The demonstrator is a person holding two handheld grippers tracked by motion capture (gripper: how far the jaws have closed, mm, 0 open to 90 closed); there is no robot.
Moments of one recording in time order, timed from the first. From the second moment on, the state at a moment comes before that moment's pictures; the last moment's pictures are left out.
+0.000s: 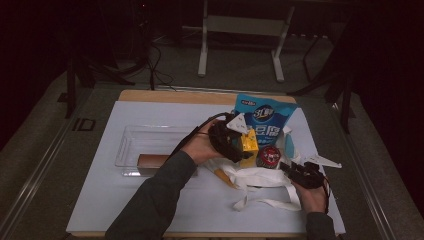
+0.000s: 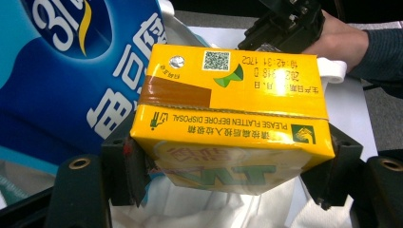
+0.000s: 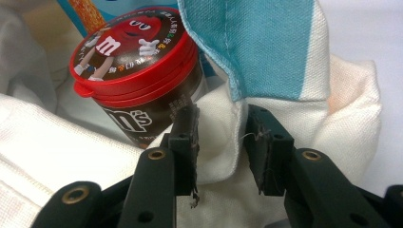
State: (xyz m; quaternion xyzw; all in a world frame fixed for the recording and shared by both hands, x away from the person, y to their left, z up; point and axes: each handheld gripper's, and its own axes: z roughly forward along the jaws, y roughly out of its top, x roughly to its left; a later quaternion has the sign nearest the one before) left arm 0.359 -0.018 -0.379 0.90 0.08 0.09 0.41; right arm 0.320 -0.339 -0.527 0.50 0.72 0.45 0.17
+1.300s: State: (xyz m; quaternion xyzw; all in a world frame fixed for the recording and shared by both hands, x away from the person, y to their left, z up) left arm 0.359 0.055 -0.356 0.89 0.12 0.08 0.42; right arm 0.320 -0.340 -0.527 0.50 0.72 0.45 0.17
